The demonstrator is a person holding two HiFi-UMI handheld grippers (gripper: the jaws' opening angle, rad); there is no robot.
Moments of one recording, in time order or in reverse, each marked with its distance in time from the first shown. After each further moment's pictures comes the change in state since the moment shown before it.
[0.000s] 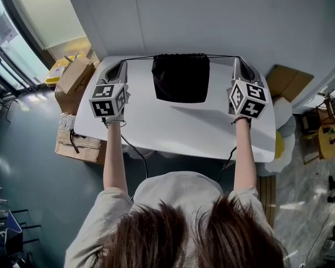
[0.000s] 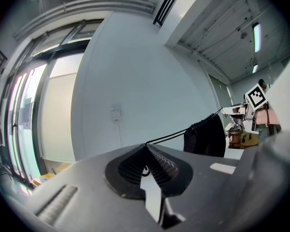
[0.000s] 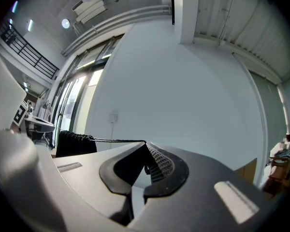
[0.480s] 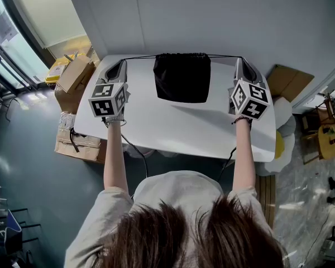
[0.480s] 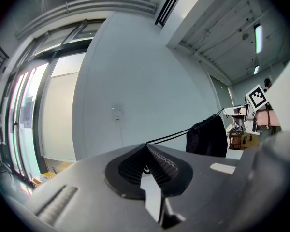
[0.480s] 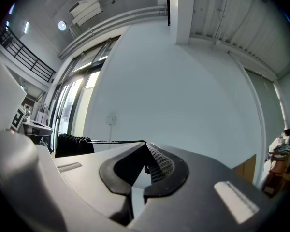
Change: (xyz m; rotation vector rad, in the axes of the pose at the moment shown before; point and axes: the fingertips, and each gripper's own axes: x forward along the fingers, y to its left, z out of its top) left arm -0.003 0.004 -0.002 -0.016 -0.002 0.007; right arm -0.004 -0.004 0.001 0.037 -0.013 -0.021
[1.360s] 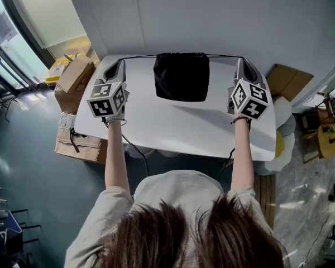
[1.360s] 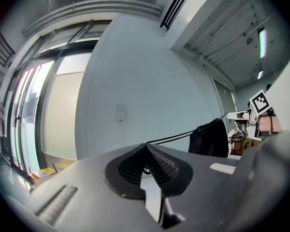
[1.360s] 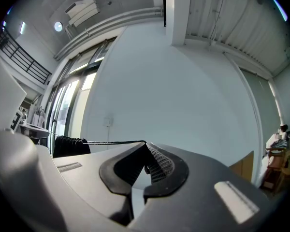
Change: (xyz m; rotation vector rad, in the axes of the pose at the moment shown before) left arm -0.006 0.008 0.004 -0.047 -0.026 0.021; right arm -0.006 -0.002 0.001 0.035 -0.012 -0.036
